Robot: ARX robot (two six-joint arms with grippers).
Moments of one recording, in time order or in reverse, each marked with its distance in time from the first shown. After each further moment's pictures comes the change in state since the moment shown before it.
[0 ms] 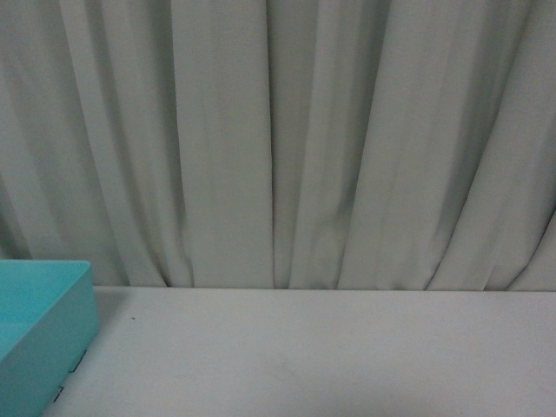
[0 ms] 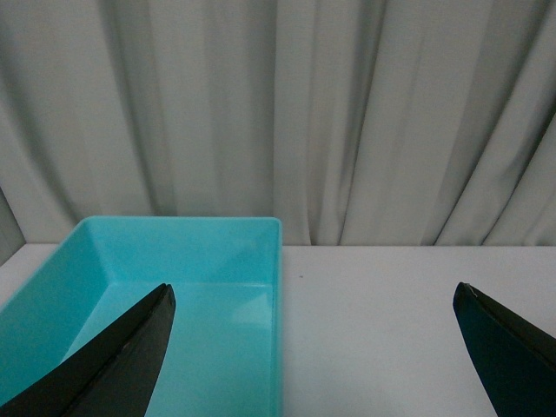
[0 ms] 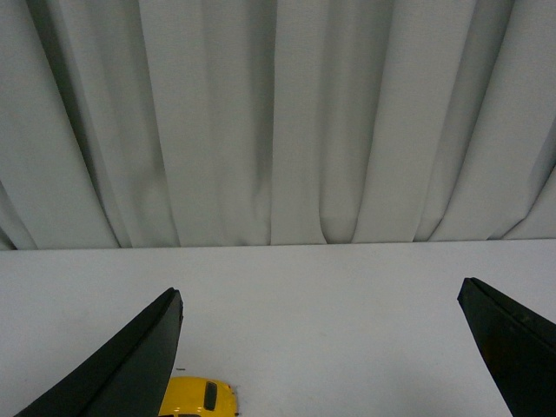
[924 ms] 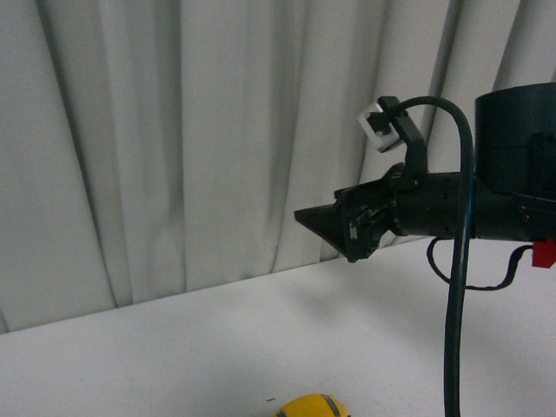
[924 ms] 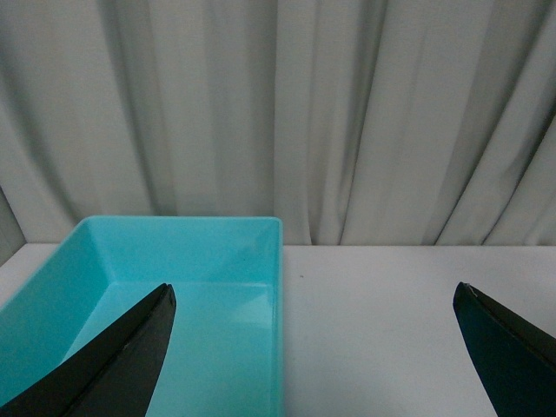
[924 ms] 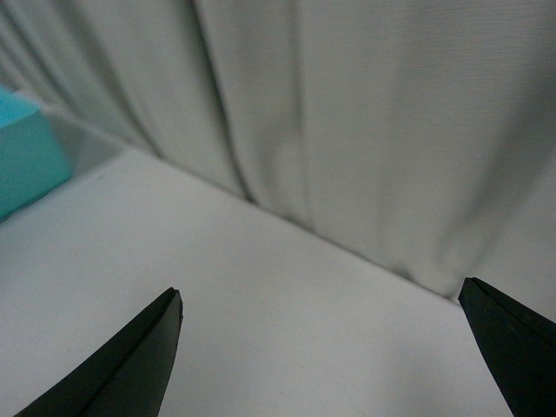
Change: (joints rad) left arm 0.000 0.000 0.000 0.000 0.000 0.000; right arm -0.153 1.843 0.808 0.721 -0.752 -0.153
